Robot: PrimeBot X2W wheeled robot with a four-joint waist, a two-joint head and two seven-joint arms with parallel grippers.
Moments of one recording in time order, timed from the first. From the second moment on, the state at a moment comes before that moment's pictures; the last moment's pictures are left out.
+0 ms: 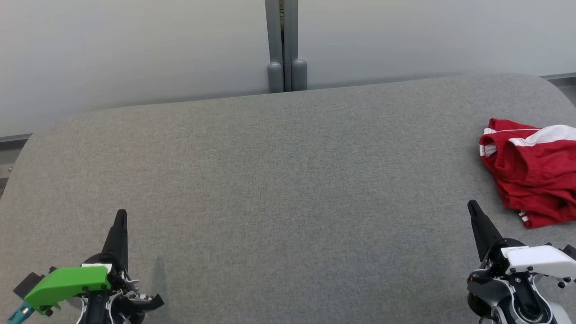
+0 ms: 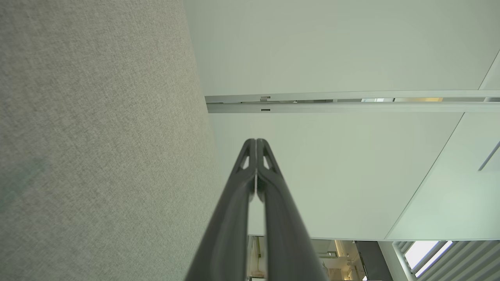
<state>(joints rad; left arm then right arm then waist) -0.10 0.05 0.11 0.25 -1.62 -0.13 0.11 -0.11 -0.05 -0.11 0.25 1.61 0.13 0.11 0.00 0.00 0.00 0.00</state>
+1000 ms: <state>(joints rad) -0.10 0.05 0.11 0.25 -1.62 -0.13 0.11 -0.11 -0.05 -0.11 0.25 1.61 0.13 0.11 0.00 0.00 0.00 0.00</state>
